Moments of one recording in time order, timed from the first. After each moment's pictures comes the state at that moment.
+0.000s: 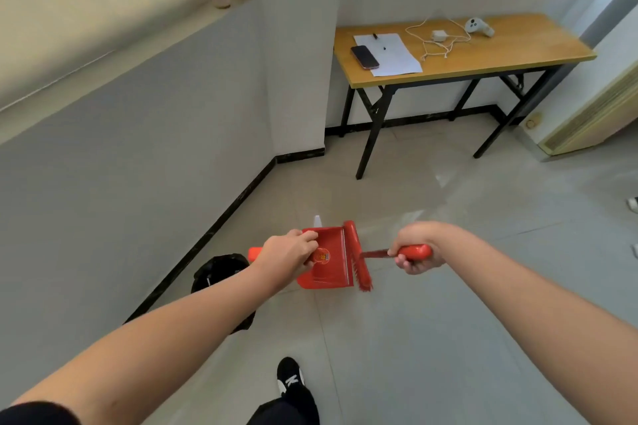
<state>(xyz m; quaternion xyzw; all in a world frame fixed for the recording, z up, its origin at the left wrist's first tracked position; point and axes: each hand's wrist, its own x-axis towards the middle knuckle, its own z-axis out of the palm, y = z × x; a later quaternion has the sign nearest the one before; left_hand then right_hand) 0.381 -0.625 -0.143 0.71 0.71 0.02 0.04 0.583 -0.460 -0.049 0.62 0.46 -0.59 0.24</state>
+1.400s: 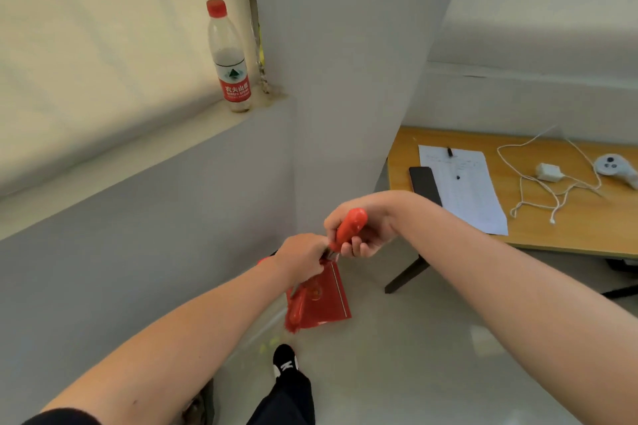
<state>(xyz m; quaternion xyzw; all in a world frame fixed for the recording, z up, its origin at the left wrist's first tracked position) 0.136 -0.189 -0.092 0.53 0.81 0.10 0.22 0.183 -0.057 0.034 0.35 0.58 -0.54 0.50</state>
